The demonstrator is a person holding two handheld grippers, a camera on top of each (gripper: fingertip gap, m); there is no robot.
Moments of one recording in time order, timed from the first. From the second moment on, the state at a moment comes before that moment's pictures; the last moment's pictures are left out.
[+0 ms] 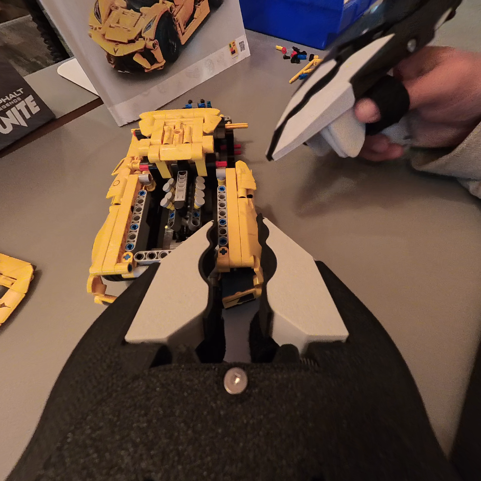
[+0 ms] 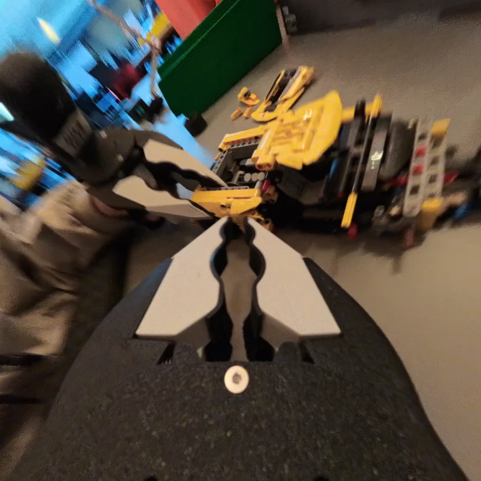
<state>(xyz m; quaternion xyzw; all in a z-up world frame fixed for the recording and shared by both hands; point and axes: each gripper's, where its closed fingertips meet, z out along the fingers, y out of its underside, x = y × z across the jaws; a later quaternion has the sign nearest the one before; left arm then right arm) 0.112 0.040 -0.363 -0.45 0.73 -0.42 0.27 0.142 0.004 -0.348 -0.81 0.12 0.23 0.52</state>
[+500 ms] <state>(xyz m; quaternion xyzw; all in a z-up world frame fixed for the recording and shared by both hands) 0.113 0.039 -0.364 -0.46 0.73 -0.42 0.28 0.143 0.014 -0.381 -0.89 -0.03 0.06 0.44</state>
